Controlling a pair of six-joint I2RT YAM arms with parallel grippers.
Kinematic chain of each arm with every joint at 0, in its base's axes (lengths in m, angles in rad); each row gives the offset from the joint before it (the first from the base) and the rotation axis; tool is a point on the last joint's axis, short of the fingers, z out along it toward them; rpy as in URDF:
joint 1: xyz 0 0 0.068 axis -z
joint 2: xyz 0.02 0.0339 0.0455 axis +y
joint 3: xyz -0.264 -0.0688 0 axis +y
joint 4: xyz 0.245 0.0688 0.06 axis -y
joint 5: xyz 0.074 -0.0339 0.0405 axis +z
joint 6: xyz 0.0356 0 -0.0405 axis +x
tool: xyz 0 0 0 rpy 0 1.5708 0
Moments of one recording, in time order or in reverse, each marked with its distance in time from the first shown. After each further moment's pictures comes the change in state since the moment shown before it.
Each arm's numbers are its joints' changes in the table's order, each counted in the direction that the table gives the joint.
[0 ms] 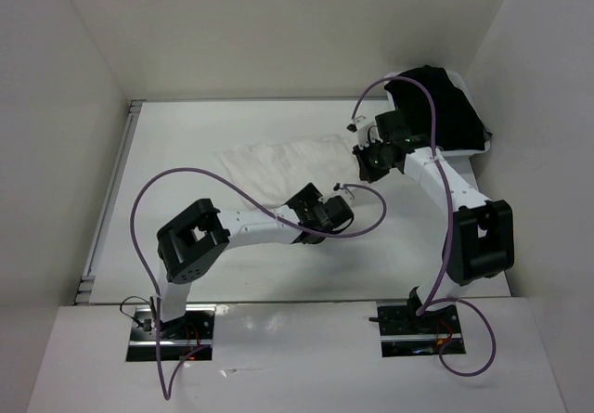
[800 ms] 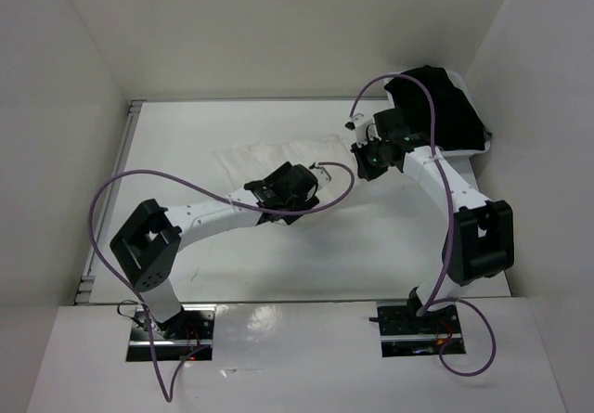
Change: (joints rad) left arm -0.212 -0.246 0.141 0.047 -0.226 0.282; right arm -0.018 0.000 -0.022 -0.007 -0.001 0.000
